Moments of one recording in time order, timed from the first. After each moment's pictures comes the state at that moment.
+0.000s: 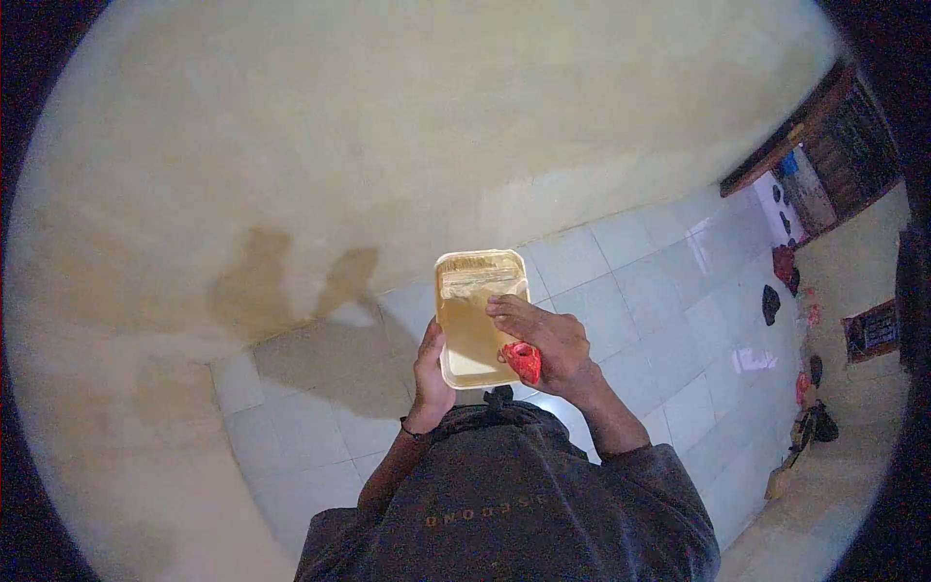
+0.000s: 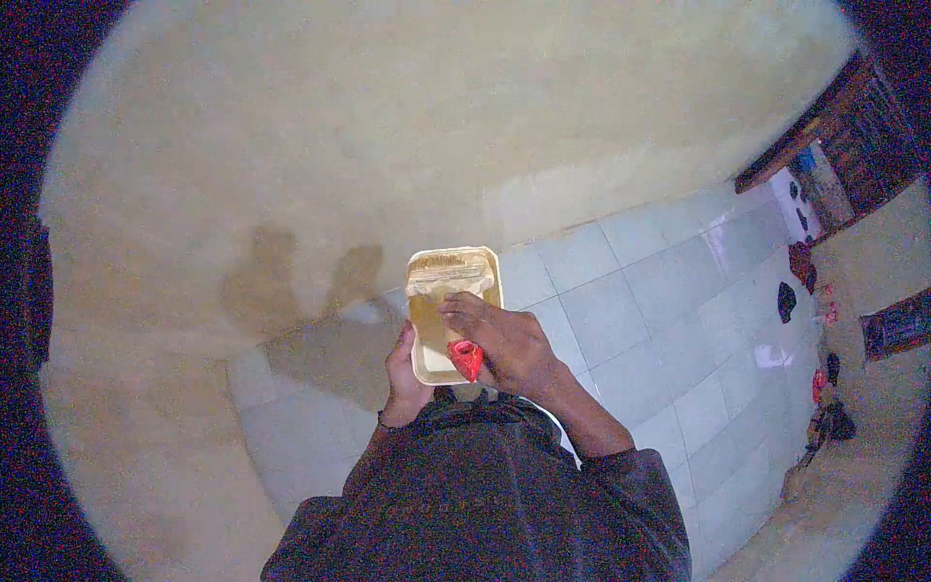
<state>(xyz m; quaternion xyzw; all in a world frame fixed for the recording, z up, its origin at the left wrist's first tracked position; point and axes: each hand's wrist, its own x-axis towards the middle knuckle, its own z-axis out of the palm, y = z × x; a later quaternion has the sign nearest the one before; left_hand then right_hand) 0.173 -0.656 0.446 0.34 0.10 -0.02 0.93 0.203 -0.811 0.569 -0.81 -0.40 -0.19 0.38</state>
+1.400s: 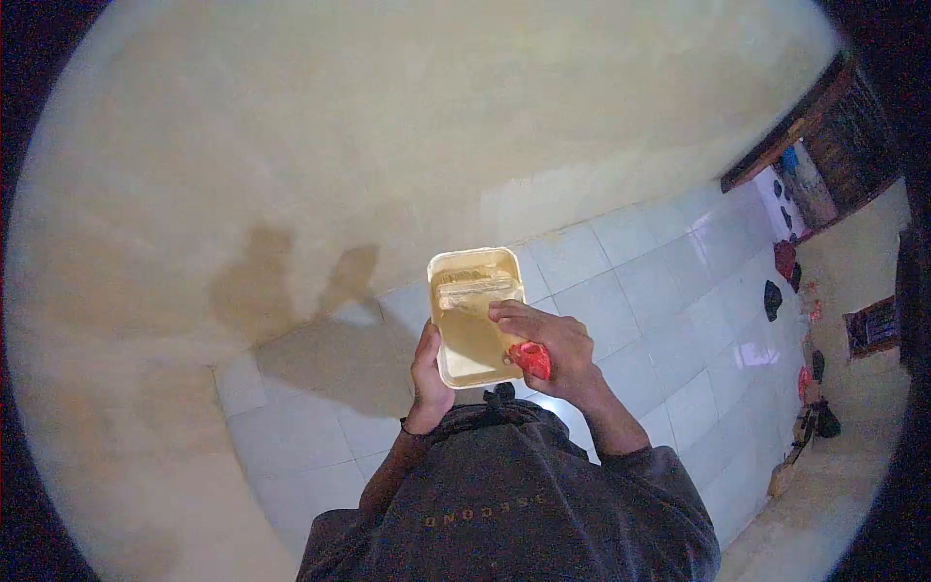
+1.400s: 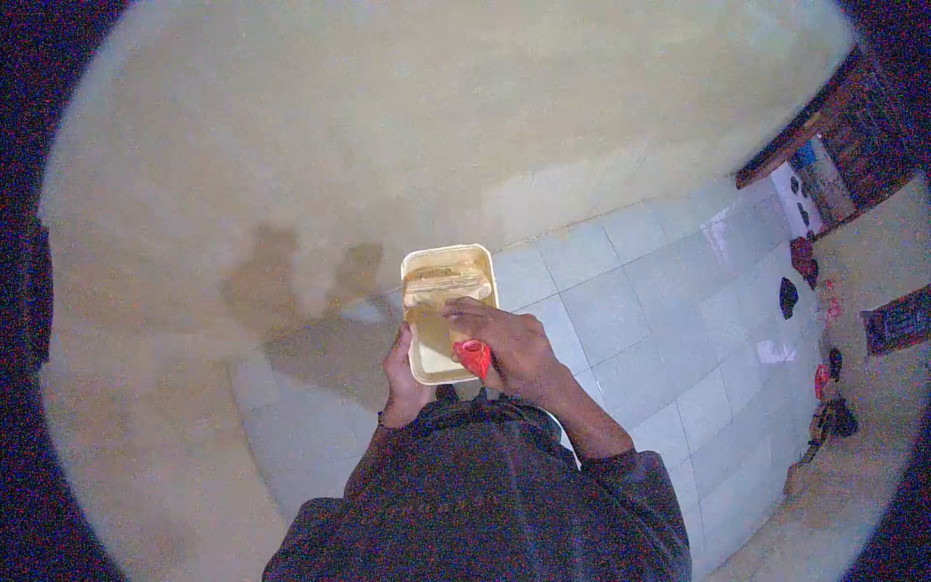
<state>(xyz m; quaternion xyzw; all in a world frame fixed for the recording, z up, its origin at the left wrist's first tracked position) 0.178 -0.657 0.460 0.32 0.10 -0.03 0.94 0.204 -0.819 0.588 -0.81 -0.39 -0.14 0.41</state>
